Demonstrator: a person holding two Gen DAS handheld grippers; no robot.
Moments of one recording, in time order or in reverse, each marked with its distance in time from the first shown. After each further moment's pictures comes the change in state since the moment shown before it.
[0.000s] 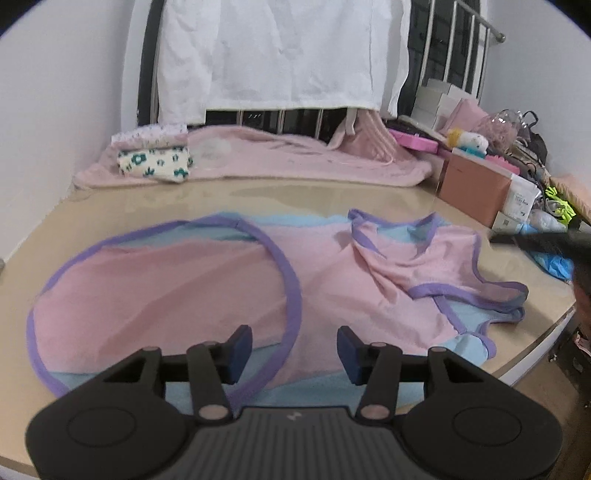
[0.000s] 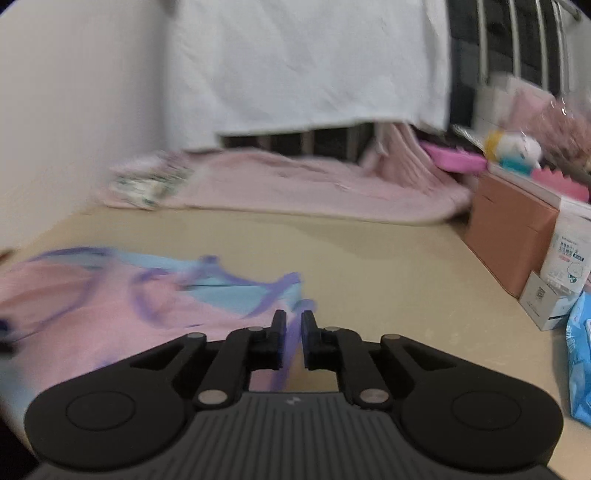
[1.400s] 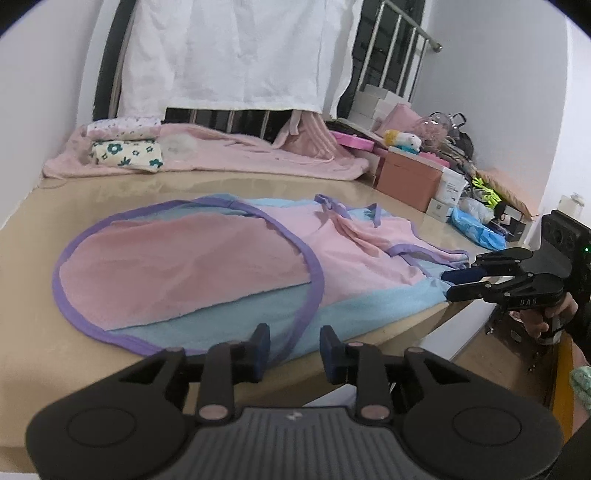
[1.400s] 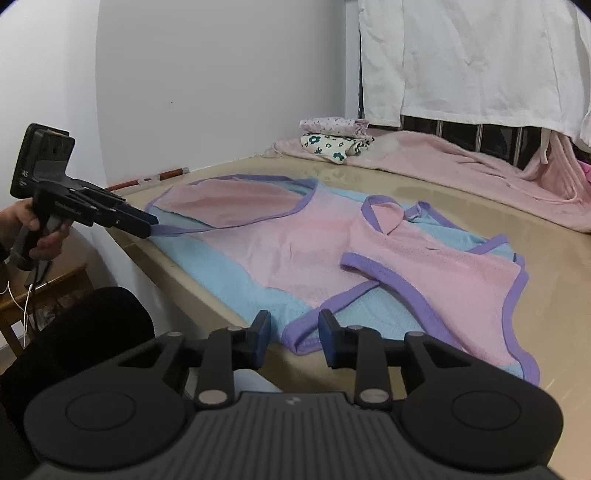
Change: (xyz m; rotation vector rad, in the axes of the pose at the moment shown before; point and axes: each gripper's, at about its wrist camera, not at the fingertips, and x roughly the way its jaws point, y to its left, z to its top) left arm -0.043 0.095 -0.041 0.055 -0.012 -0.280; right arm -0.031 0.076 -0.065 -0.207 0.029 0.375
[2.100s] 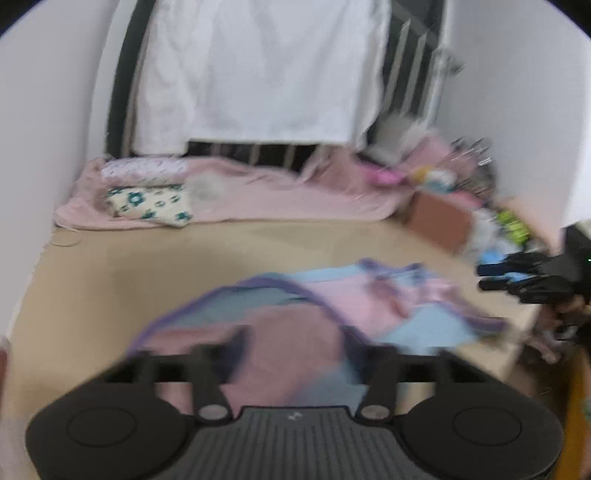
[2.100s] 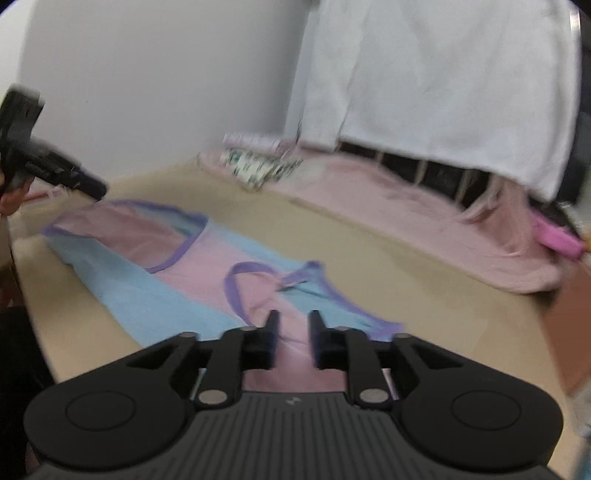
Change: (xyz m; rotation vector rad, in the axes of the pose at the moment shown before) left arm 0.010 0.056 0.083 -0.007 -0.061 0.009; right arm -0.012 -0.094 0.065 -0.056 -0.023 -0.190
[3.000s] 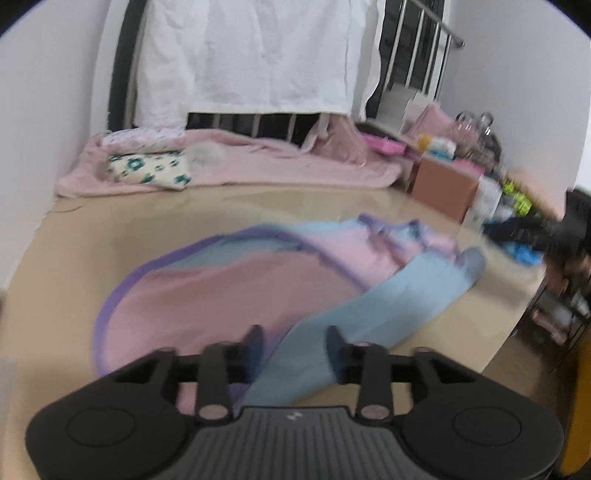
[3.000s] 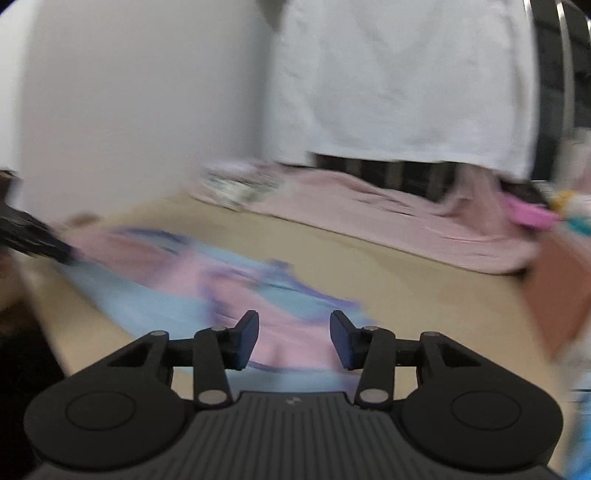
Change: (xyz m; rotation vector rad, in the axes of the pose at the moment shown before) left arm 0.022 -0.012 -0.028 0.004 0.083 0.043; right arm -0.009 -0.017 -0.012 0.065 -0.059 0.062
